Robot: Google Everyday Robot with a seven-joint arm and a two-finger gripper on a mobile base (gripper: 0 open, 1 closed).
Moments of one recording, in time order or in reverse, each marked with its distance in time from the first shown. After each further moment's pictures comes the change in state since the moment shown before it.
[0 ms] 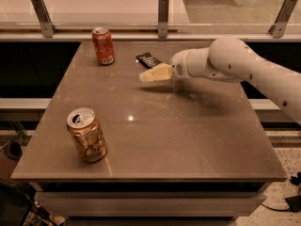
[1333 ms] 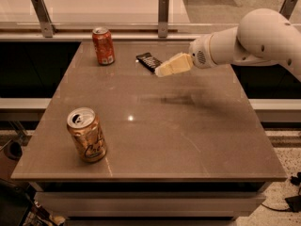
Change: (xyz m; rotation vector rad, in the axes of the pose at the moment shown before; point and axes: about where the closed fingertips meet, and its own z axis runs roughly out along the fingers) arm -0.025 0.004 -0.082 0.009 0.070 -0.090
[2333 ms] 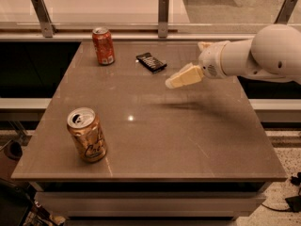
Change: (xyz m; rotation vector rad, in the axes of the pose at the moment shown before) arm 0.023 0.001 -0.026 0.056 -0.039 -0.182
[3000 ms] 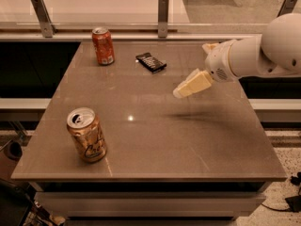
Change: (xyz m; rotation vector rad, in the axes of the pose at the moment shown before) arm 0.007 0.020 -0.038 -0.018 0.125 -0.098
